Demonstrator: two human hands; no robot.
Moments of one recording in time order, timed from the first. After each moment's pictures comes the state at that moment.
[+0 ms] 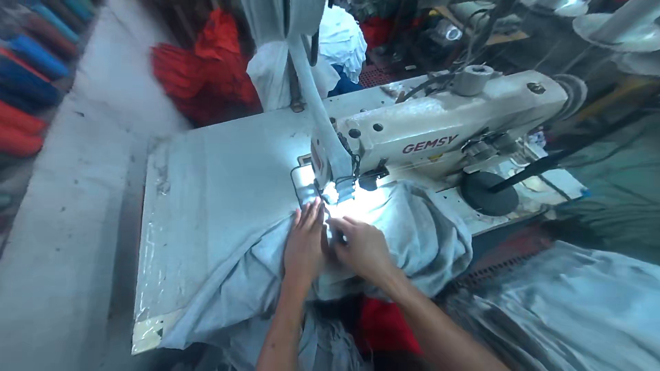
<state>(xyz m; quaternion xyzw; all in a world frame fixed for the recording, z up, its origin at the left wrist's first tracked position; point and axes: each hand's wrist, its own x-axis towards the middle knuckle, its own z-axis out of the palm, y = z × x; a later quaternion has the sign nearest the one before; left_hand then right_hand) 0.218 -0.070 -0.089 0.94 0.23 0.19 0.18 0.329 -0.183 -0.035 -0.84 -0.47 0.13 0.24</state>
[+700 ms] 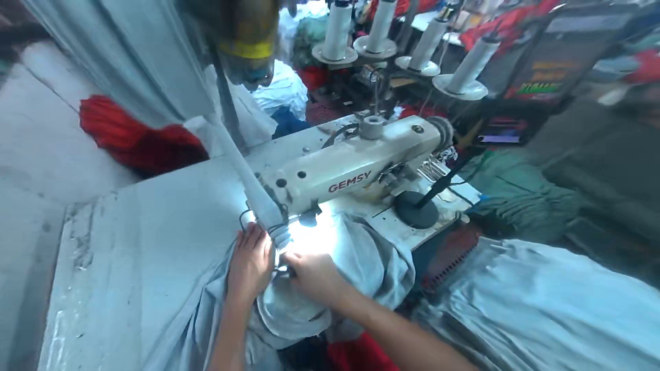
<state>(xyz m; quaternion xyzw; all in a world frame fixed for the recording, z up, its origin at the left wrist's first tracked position) 0.253 -0.015 -0.079 0.95 0.20 0.19 0.13 0.355 -0.172 -0.042 -0.81 -0.53 0.20 0.15</state>
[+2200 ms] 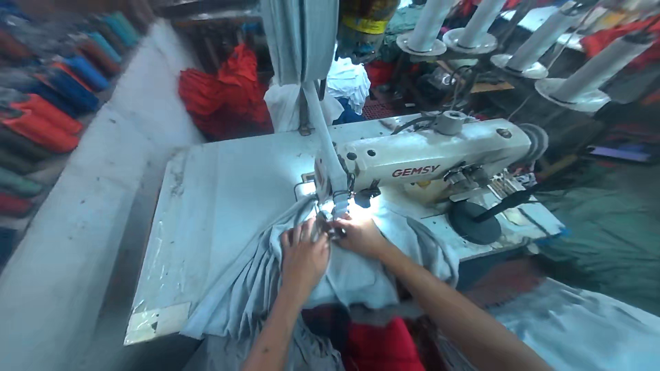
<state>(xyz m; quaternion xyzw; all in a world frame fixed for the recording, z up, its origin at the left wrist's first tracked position) 0.217 -0.086 -0.071 0.94 0.30 0.13 0.06 0.403 -0.158 -0.068 -0.72 -0.66 0.03 0.23</state>
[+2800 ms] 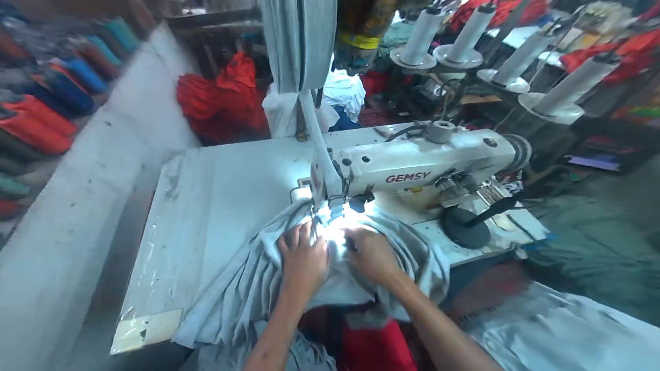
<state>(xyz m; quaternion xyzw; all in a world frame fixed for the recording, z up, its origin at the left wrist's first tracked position) 0.231 -0.094 -0.073 0.93 0.33 0.15 0.07 0.377 -0.198 -0.016 -0.82 -0.52 0.17 0.17</state>
